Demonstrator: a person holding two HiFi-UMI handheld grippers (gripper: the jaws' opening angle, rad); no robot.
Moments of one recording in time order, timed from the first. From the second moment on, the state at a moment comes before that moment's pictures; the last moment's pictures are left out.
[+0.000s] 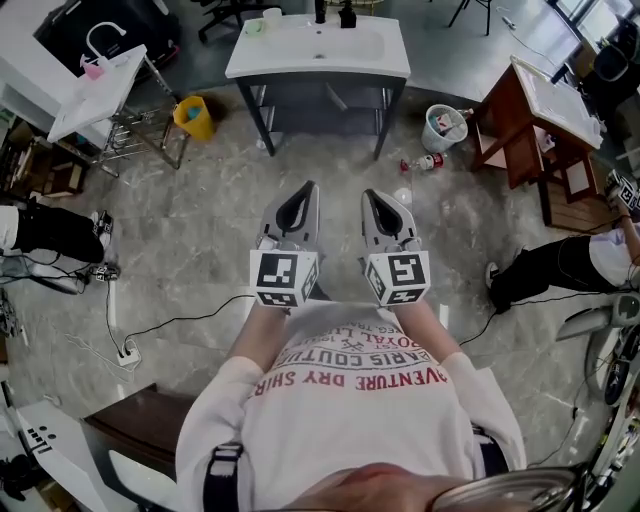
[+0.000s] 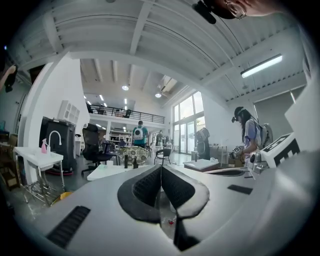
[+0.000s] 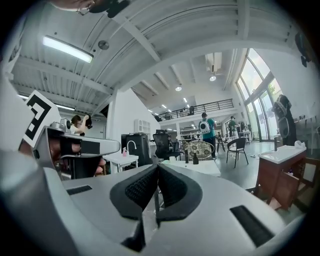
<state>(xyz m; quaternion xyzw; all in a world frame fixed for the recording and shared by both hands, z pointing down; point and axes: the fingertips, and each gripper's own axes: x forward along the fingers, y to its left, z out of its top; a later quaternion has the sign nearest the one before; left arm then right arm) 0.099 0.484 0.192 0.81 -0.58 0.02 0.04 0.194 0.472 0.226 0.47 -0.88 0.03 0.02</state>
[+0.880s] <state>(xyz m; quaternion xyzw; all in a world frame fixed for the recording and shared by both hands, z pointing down) -0.080 0.223 0.213 0.83 -0.56 0.02 0.08 0.029 0.201 0.230 0.51 -0.86 0.03 0.04</state>
